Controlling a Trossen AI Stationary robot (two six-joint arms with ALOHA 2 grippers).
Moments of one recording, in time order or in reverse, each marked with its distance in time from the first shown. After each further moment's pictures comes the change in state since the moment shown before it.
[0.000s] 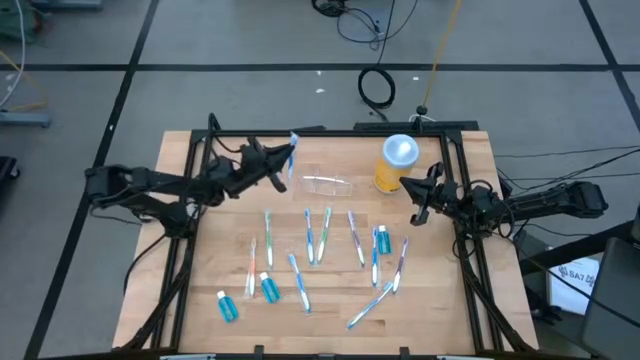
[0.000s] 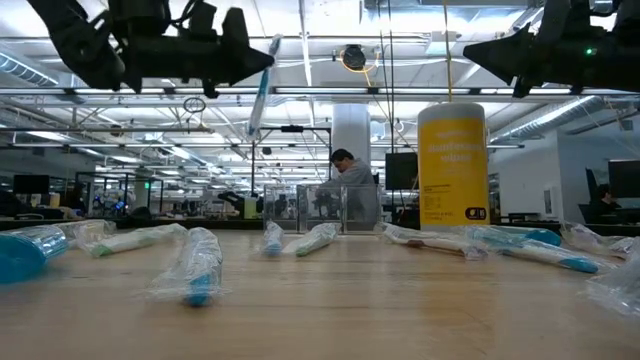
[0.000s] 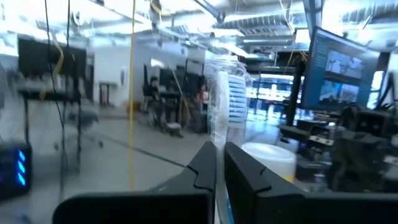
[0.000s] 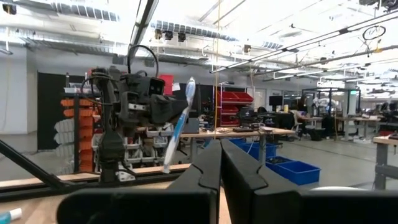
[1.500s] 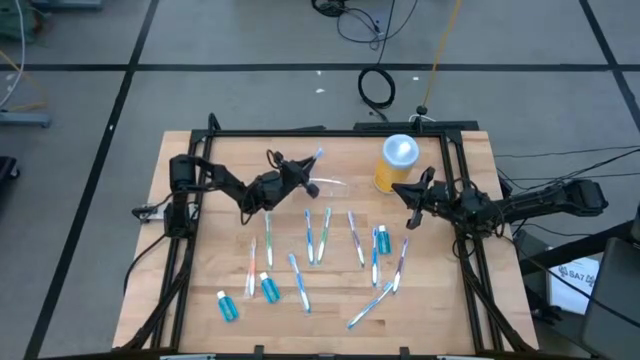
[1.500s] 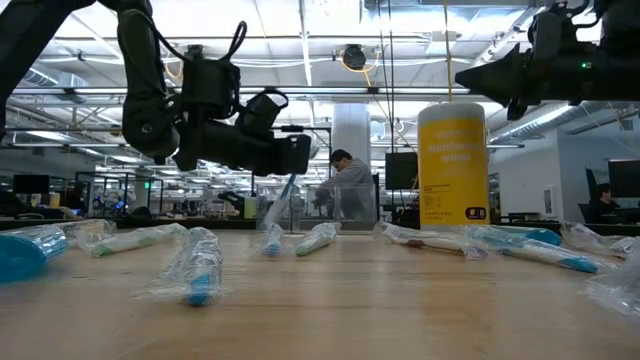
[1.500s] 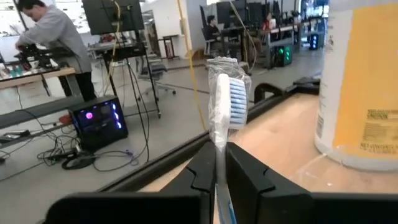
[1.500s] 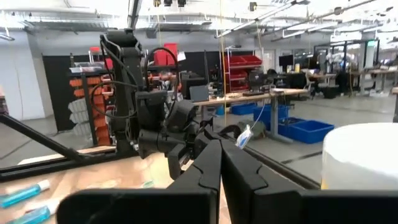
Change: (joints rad) left arm -0.036 0.640 0.180 0.161 -0.314 0.106; right arm 0.000 0.073 0.000 -0.098 -0.004 0.185
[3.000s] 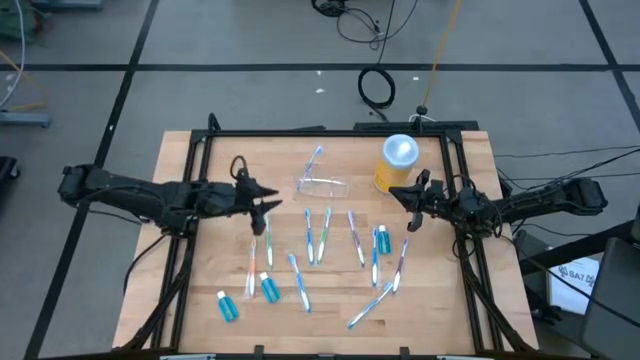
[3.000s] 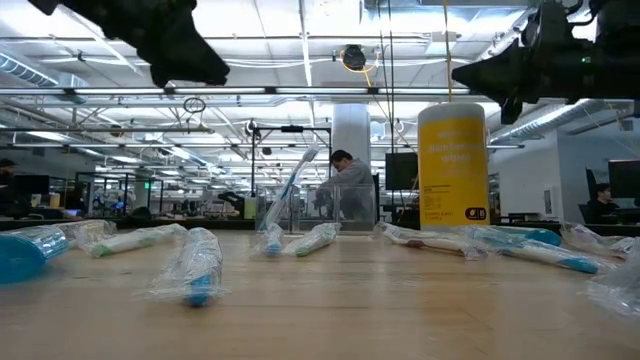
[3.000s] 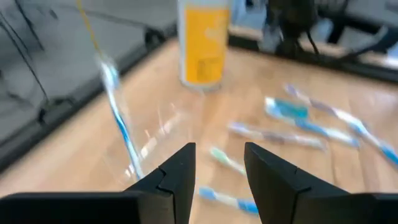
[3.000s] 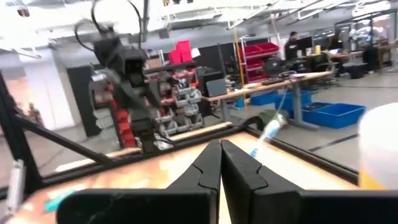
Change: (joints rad) left arm -0.344 -1.041 0.000 -1.492 0.176 -0.382; right arm 0.003 0.032 0.023 -0.006 -0.062 0.135
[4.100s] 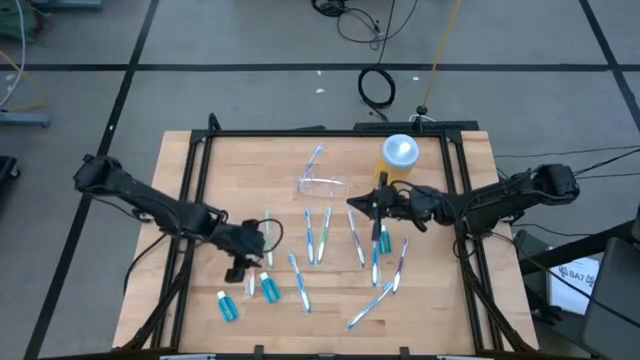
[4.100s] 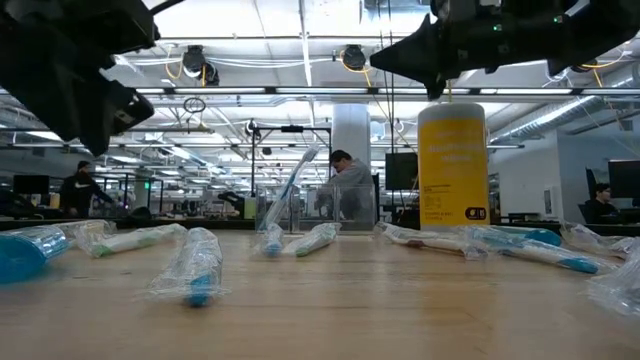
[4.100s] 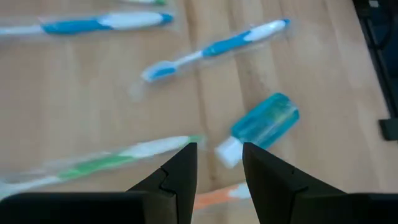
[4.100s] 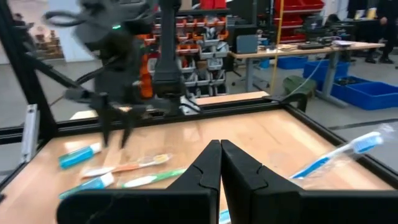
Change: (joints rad) left arm -0.255 0.228 0.000 -0.256 0.460 -0.041; right arm 0.032 0.519 0.451 -0.155 -0.094 -0.076
